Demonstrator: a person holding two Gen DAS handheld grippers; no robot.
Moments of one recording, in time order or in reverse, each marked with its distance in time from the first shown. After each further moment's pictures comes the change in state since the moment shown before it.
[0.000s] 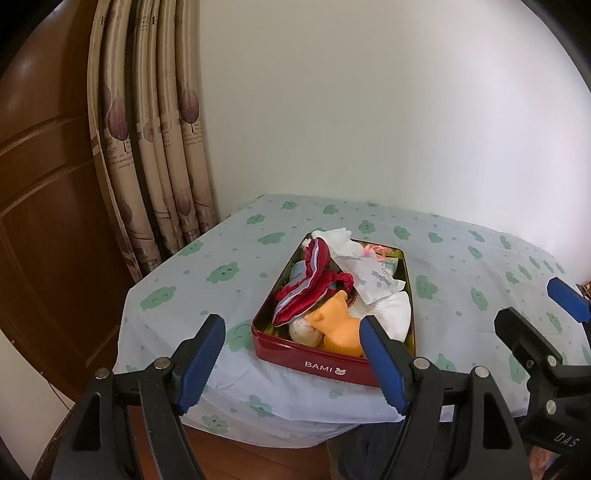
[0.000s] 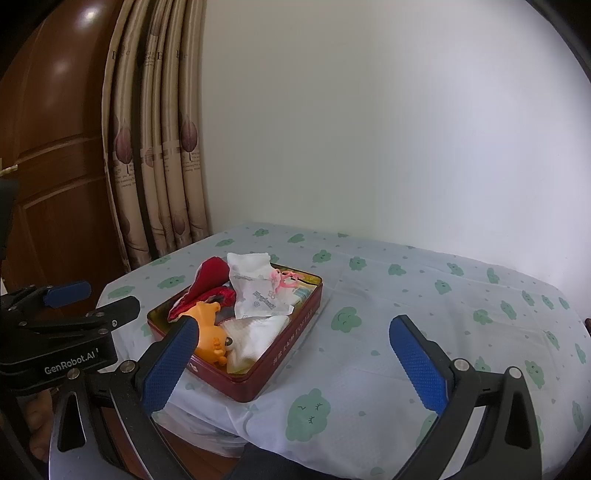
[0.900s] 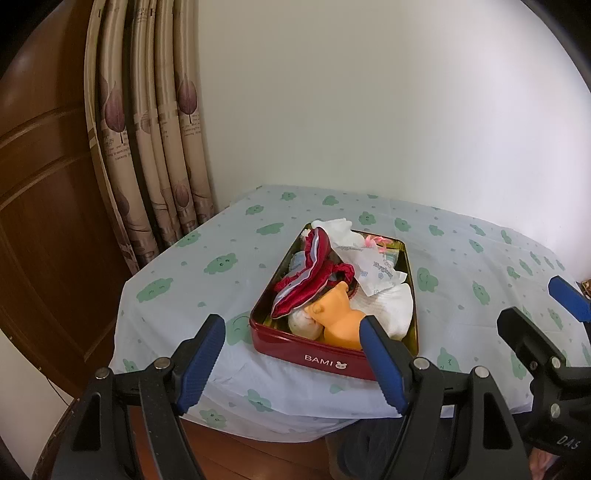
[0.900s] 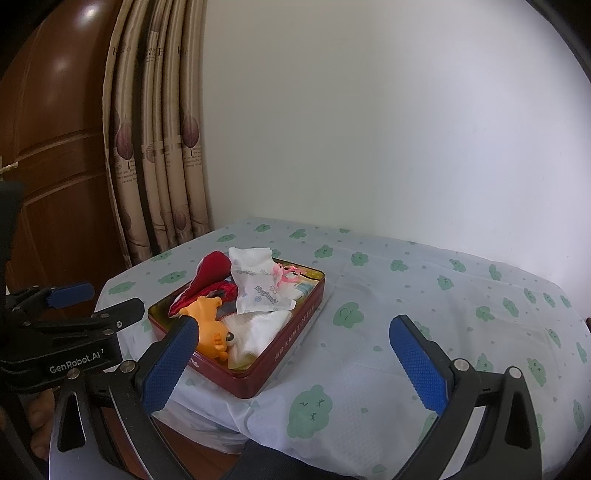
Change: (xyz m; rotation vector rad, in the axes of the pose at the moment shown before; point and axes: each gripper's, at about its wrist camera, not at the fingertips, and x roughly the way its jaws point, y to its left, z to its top) left arm 0.007 -0.001 -0.003 -0.009 0.033 -0.004; right arm 0.001 -0.001 -0.006 -0.004 0.009 0.006
